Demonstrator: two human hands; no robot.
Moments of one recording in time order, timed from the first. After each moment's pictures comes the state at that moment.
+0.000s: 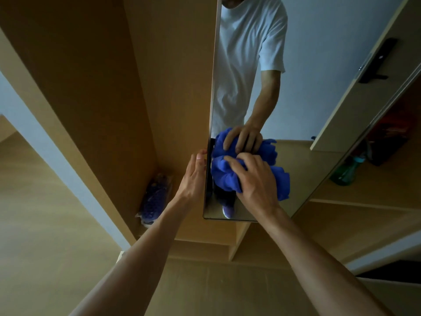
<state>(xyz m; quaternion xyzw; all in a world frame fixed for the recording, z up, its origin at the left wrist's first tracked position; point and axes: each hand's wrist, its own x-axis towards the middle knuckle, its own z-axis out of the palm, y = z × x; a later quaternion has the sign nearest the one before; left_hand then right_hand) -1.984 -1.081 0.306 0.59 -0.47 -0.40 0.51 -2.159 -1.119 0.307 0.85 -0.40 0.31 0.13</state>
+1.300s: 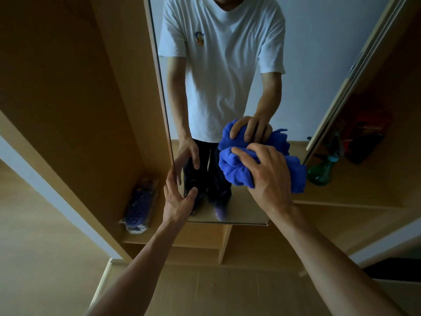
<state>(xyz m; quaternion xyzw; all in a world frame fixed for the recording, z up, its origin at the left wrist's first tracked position) -2.040 -1.083 0.251 0.71 -0.42 -0.31 0.48 -2.259 -1.151 0.332 0.83 -0.41 0.35 0.17</state>
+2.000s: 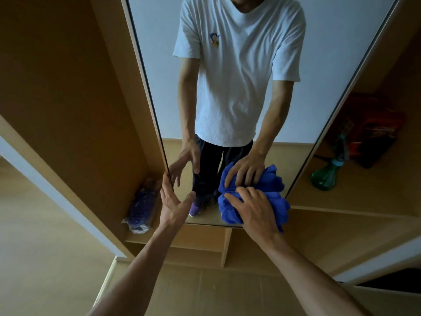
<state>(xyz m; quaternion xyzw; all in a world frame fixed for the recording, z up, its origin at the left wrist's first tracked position) -2.054 -1.094 0.243 0.74 -0.39 -0.29 0.47 -2.278 -1.152 0.230 0.89 -0.40 0.18 0.13</state>
